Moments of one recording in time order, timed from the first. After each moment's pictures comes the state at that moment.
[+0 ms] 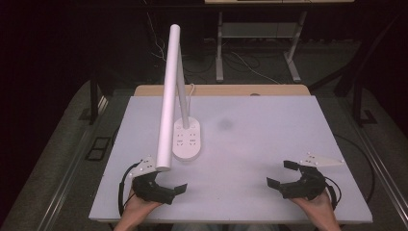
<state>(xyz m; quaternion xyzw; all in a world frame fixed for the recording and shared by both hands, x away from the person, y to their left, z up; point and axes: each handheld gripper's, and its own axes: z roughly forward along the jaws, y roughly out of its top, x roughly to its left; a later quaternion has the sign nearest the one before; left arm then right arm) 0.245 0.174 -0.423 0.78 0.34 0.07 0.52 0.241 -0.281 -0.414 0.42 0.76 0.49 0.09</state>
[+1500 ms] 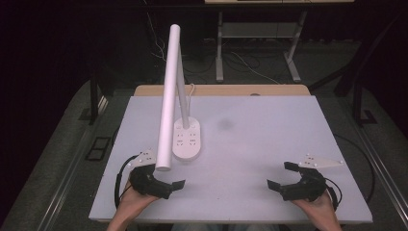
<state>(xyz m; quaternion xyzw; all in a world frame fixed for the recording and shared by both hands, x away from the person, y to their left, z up) 0.257 0.177 -0.402 0.80 0.33 0.05 0.49 0.239 -0.281 -0.415 0.41 0.77 0.47 0.10</state>
